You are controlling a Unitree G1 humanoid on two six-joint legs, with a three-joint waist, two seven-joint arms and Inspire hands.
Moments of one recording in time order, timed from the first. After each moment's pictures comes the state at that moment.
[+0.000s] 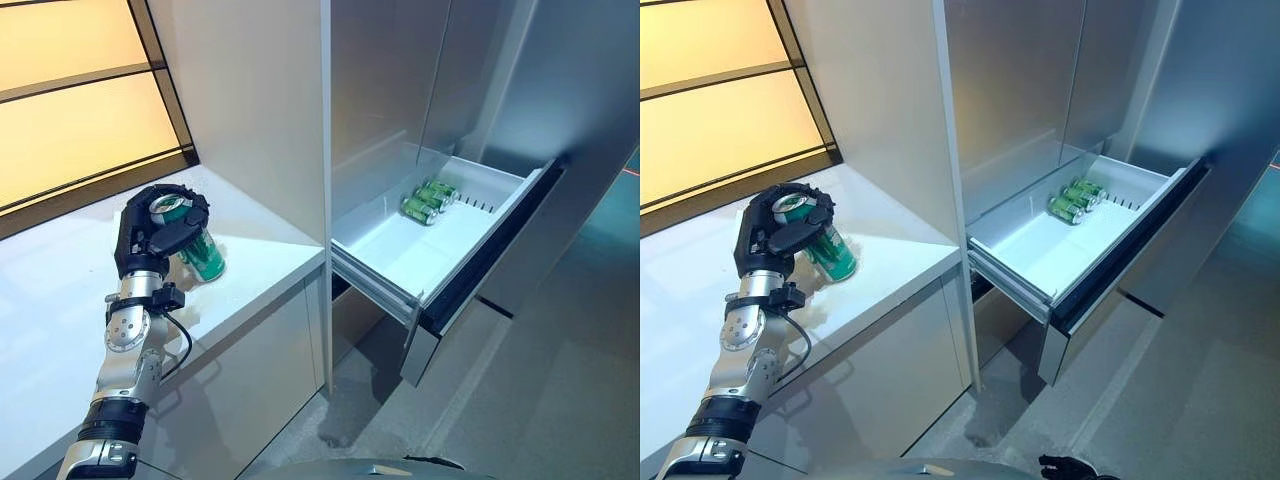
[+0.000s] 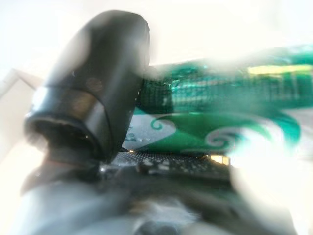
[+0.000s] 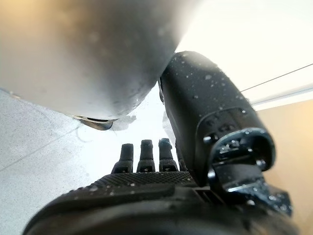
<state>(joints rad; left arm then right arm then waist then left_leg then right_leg) -0.11 0.48 0.08 0.24 -0.57 -0.35 0.08 -0.01 -0.23 0.23 1.36 0.05 -0.07 0.22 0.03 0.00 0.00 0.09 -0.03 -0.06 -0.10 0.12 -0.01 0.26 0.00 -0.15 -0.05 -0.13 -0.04</state>
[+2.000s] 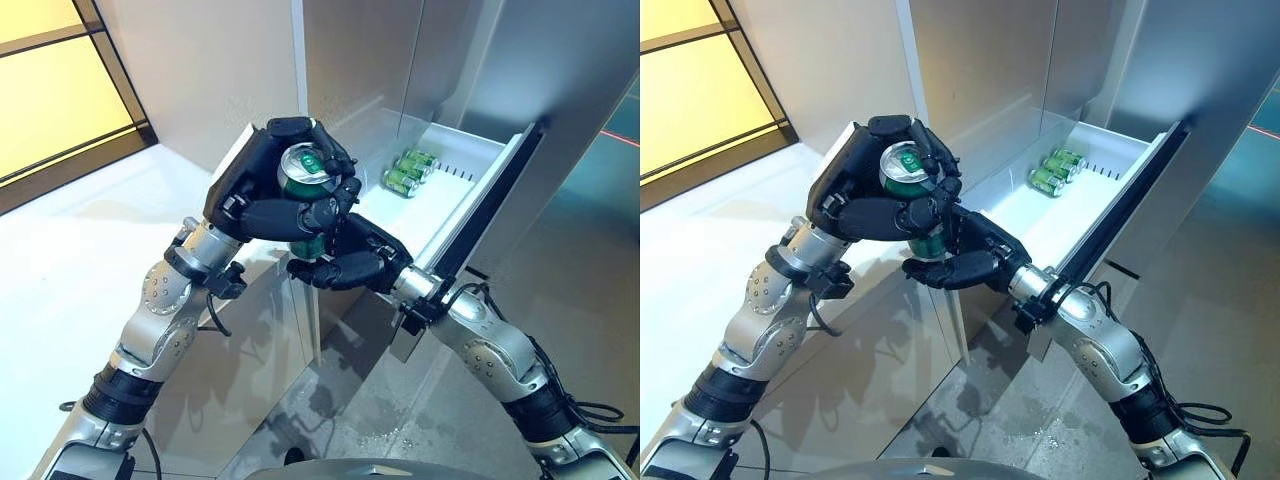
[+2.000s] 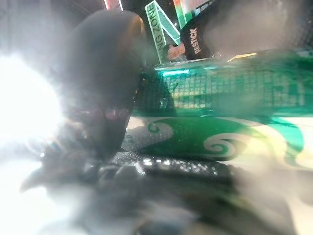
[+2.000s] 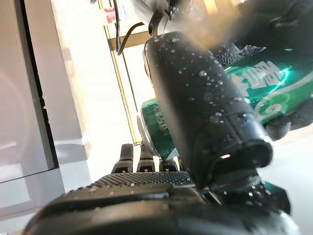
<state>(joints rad) -0.28 0.61 -0.21 -0.30 -0.66 -0.26 -0.27 -0.26 -0.50 0.37 -0.29 0.76 0.28 0.23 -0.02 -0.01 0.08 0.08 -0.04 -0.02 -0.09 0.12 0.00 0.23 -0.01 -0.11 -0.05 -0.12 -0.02</state>
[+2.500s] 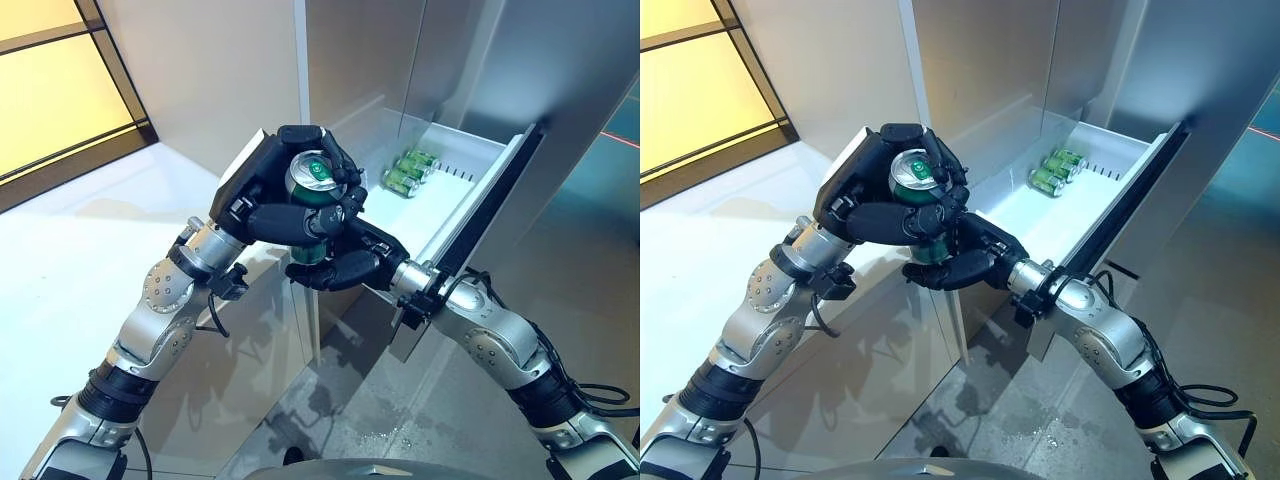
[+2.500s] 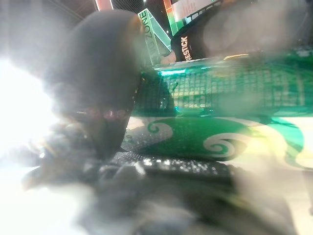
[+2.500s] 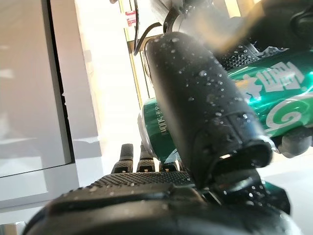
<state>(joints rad) -0.28 0.63 -0.25 -0.30 -0.67 -0.24 -0.26 -0.32 -0.54 0.41 -0.27 0.78 0.33 0.21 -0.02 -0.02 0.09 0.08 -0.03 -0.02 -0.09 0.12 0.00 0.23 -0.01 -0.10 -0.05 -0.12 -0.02</state>
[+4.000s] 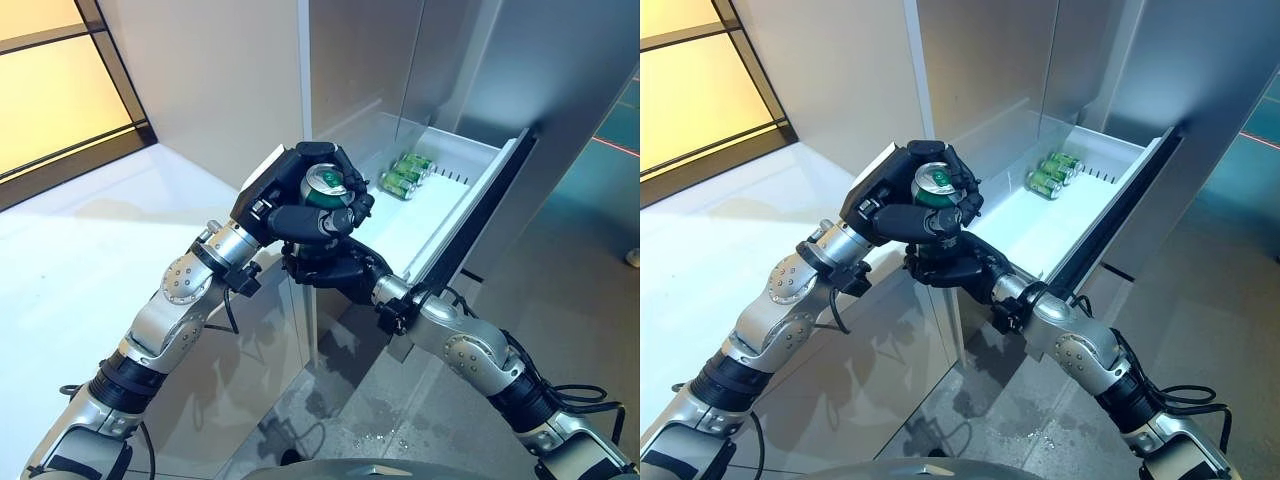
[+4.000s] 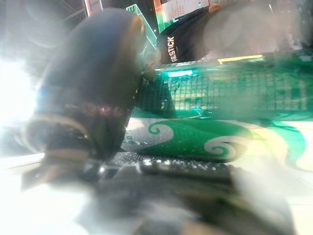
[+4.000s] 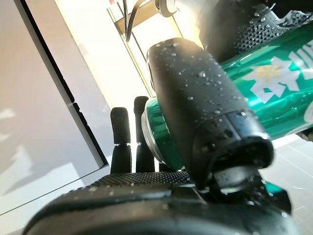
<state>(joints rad) -0.33 0.62 -0.31 -0.26 -0.69 -0.11 -0.22 -0.33 -0.49 0.53 -0.19 0.98 0.33 -0.04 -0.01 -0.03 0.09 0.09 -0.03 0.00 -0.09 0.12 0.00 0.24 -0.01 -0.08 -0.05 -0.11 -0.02</state>
